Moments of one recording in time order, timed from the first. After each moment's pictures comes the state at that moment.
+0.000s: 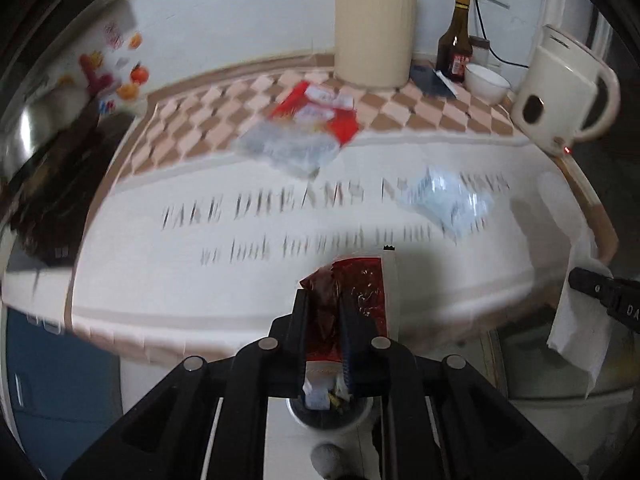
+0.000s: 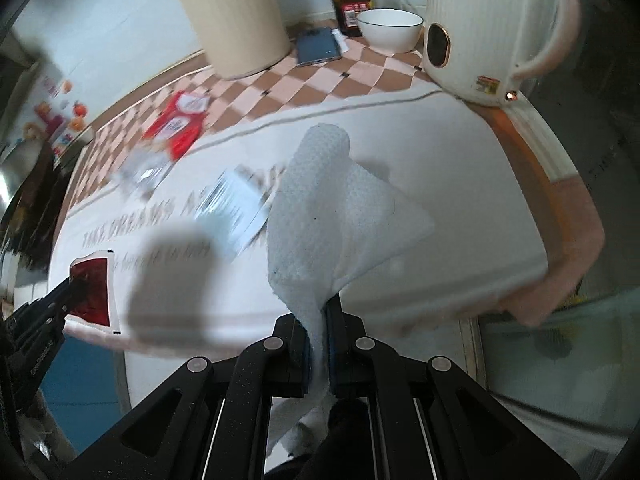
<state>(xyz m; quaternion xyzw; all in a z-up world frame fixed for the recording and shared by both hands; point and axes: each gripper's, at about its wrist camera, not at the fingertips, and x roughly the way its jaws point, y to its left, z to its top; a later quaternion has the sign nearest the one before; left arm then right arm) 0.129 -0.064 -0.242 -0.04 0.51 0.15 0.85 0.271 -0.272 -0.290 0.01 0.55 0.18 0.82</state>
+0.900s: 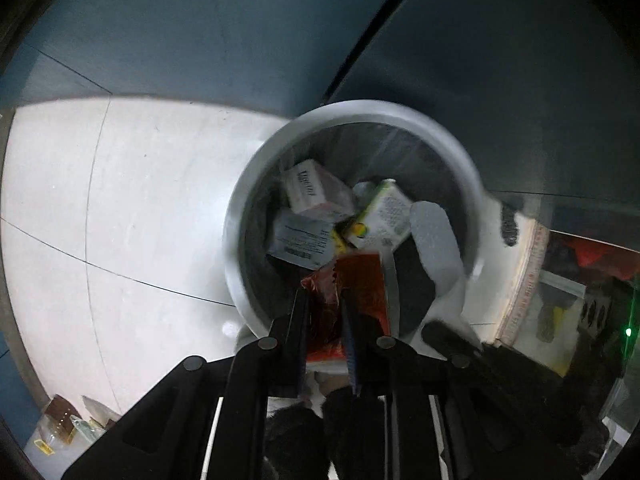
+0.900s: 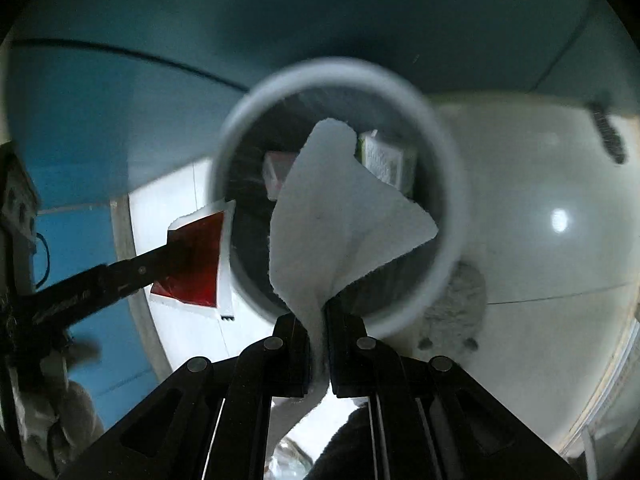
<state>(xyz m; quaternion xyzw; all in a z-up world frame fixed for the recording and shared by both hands) 0.022 0.054 -0.777 -0.28 0.70 0.16 0.64 0.104 -0.126 -0.859 0.03 0.76 0.27 0.59</state>
